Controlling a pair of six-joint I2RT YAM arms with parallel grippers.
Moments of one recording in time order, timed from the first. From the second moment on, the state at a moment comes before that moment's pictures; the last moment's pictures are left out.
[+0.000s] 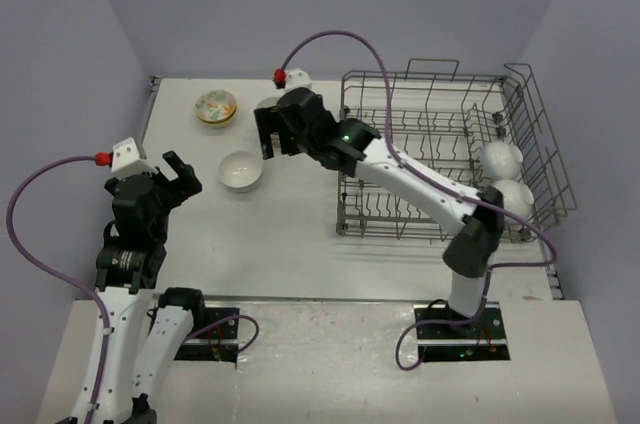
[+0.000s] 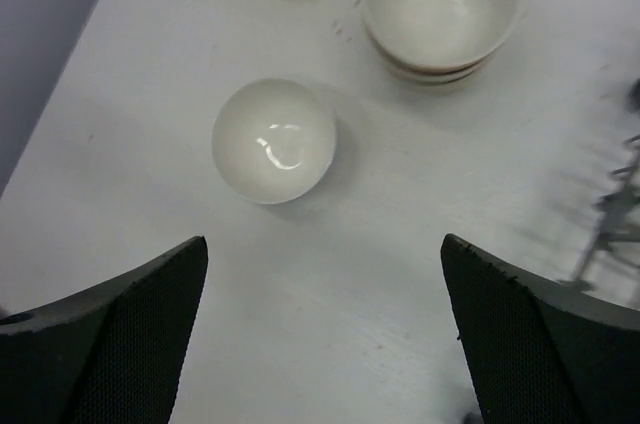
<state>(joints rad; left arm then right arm) -0.06 0.55 0.82 -0.58 -0.31 -0.41 0.94 1.97 1.98 -0.62 0.27 0.47</state>
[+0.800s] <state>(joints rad) -0.35 0.72 0.83 -0.59 -0.29 -0.36 0.15 1.64 1.42 -0.68 0.83 -0.11</state>
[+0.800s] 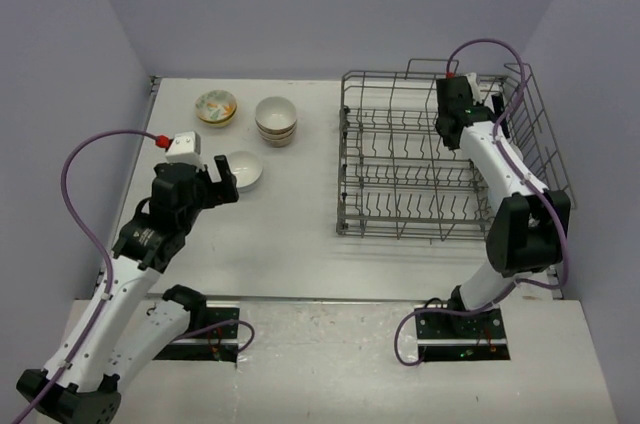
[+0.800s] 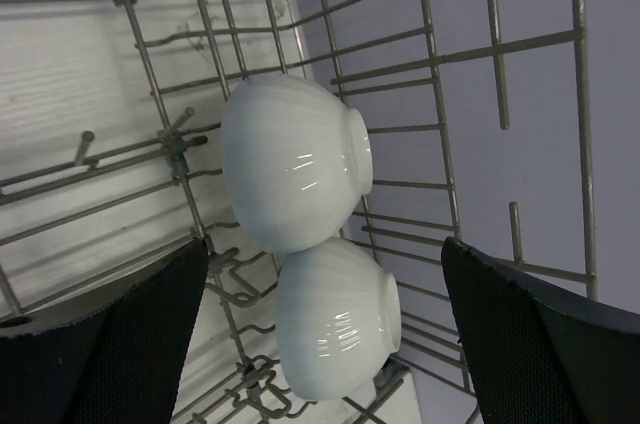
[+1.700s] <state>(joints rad) -0.45 0.73 0.83 -0.62 -0.37 -0.36 0.06 1.81 1.31 -0.51 0.89 -0.29</state>
